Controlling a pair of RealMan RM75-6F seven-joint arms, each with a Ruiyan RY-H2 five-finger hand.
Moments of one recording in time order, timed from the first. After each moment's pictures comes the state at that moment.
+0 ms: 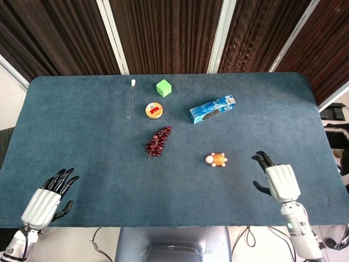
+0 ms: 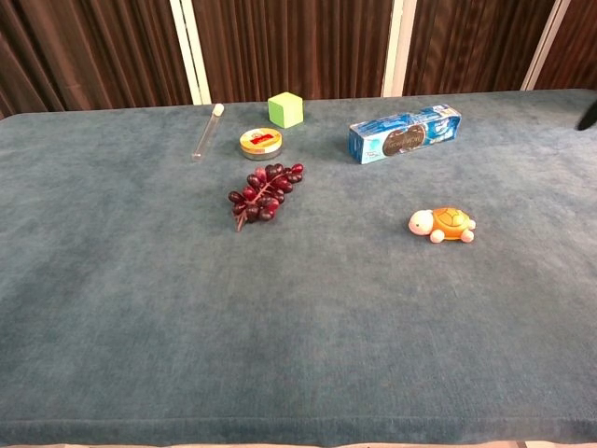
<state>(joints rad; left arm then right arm) -0.17 -1.19 0.07 -1.57 1.73 1.47 0.11 0.21 -1.31 0.16 -1.66 -1.51 1.33 -0.35</state>
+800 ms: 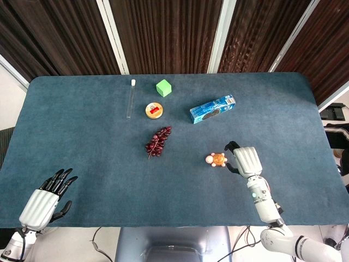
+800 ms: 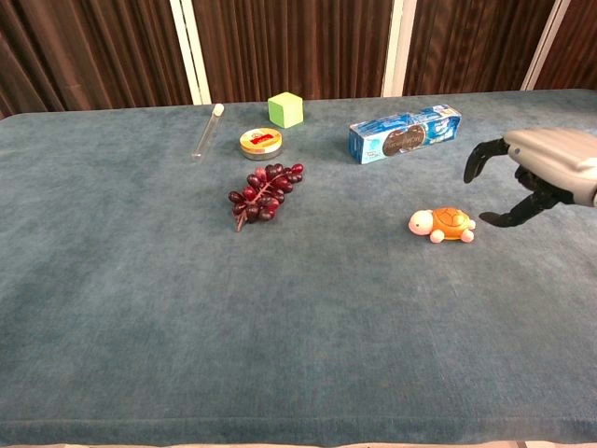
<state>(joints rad) -0.16 -1.19 0.07 -1.56 1.75 1.49 0.09 0.47 -1.62 0.24 -1.29 -1.29 1.08 -0.31</state>
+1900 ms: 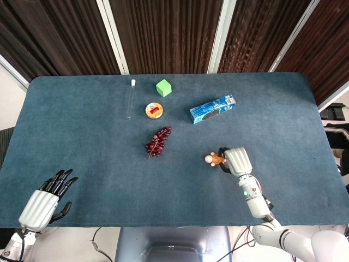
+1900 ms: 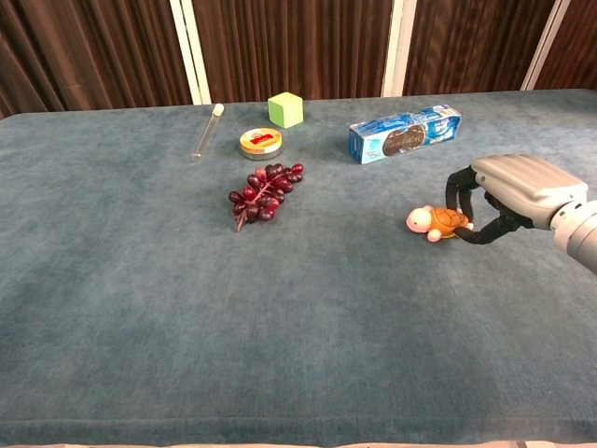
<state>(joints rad) -0.16 -1.18 0.08 -1.55 1.76 1.50 0.08 0.54 -1.78 0.17 -0.98 -1.36 1.11 -0.15</state>
